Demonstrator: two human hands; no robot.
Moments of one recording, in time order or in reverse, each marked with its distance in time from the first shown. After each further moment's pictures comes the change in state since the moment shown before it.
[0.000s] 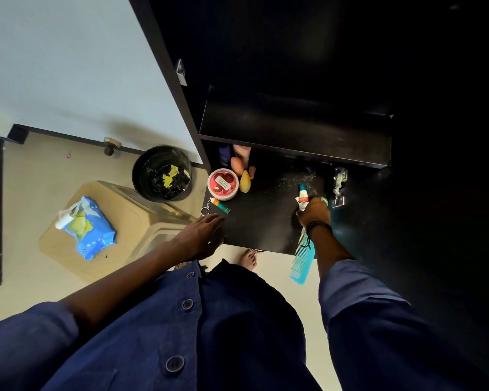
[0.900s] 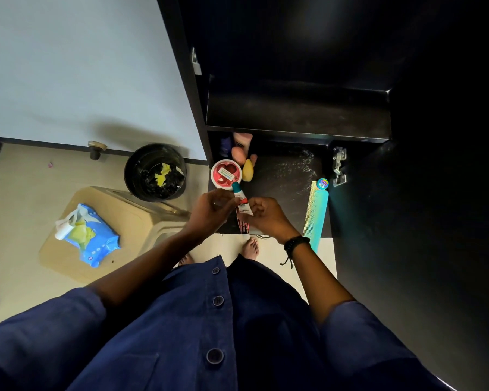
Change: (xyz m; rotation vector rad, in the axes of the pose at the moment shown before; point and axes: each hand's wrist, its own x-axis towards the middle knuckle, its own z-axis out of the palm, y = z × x) left_hand 0.004 0.004 -0.015 -0.865 0.313 -0.122; right_hand -0.130 -0.082 0.024 0.568 -0.432 -0.290
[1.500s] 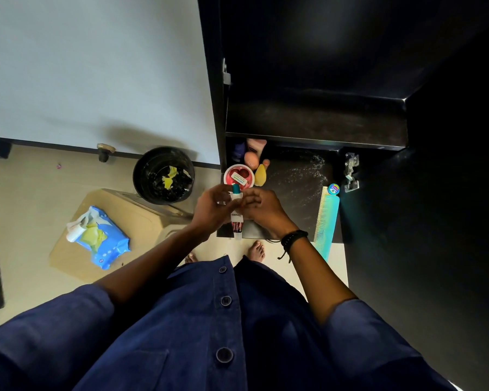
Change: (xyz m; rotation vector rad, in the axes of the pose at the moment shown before) left_hand 0.014 -0.011 -0.027 -0.094 0.073 -0.065; right_hand 0.013 -0.046 0.026 0.211 0.009 0.023
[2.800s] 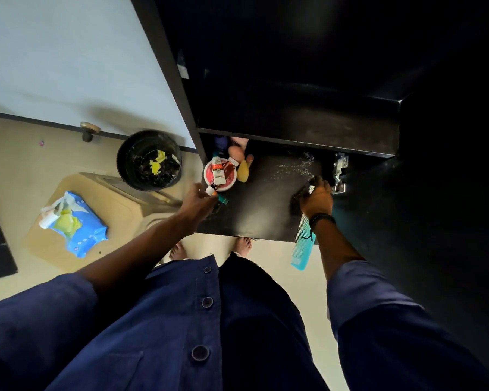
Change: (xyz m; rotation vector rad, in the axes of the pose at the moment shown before) left_hand 0.035 0.001 0.032 -0.150 0.084 -0.462; right_hand 0.055 0.079 -0.158 -0.689 0.565 0.172
